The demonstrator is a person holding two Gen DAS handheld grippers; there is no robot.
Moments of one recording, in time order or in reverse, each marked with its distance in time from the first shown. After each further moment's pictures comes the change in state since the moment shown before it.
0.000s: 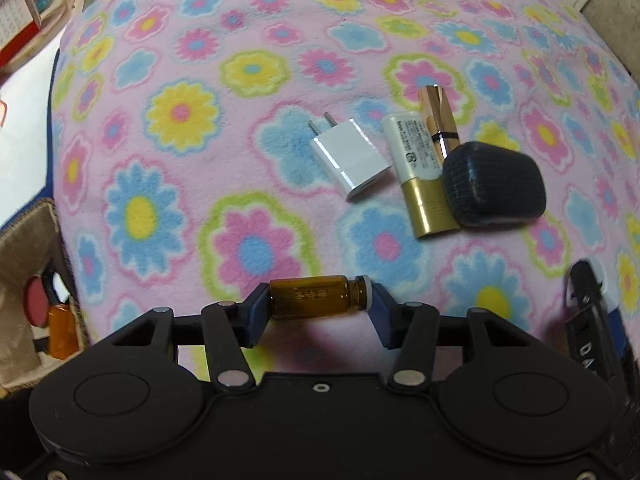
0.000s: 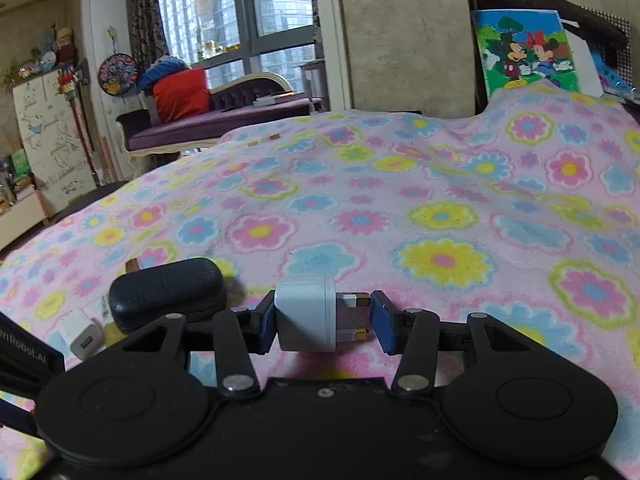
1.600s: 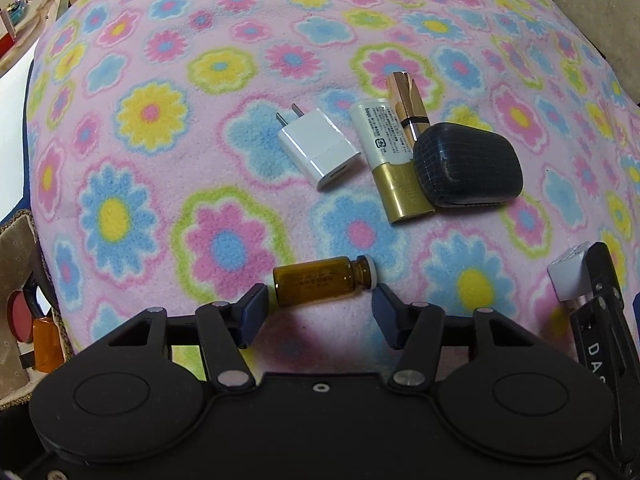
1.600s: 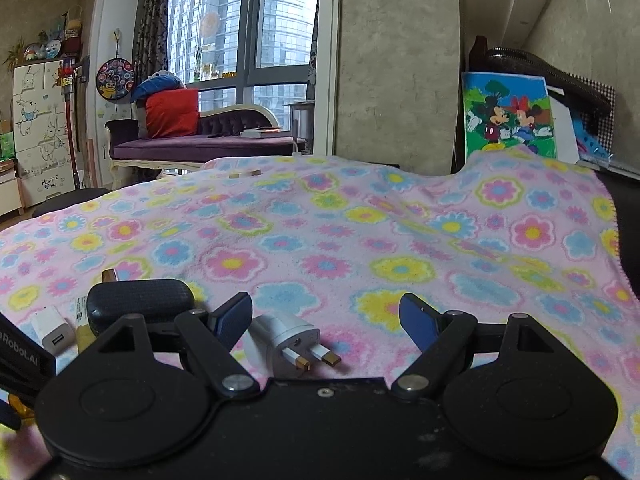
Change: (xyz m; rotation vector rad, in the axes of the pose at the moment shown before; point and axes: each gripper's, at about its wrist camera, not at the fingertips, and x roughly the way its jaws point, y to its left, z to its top) left arm 0.006 -0.005 -0.002 0.050 -0.002 -0.073; right arm -0.028 0.007 0.000 -0.121 -0.136 -0.136
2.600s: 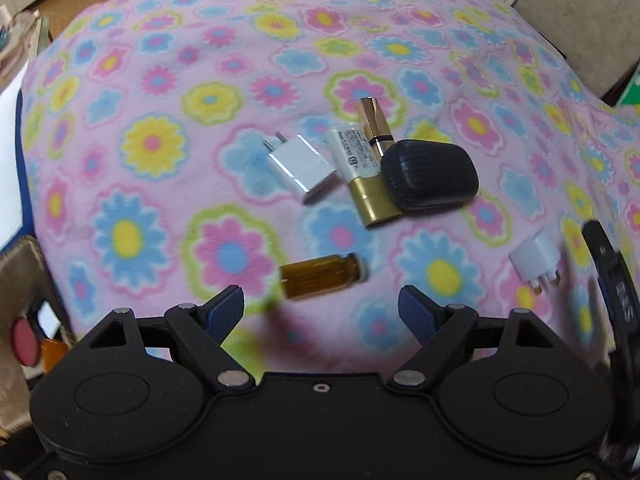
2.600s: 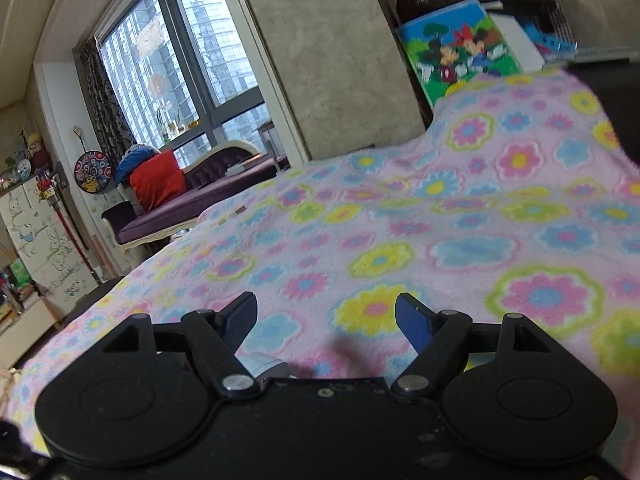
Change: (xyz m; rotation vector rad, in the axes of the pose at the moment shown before) left arm -0.032 0.002 -0.007 0.054 -0.051 -0.073; right arm 0.010 -0.057 0.002 0.364 -0.022 0.068
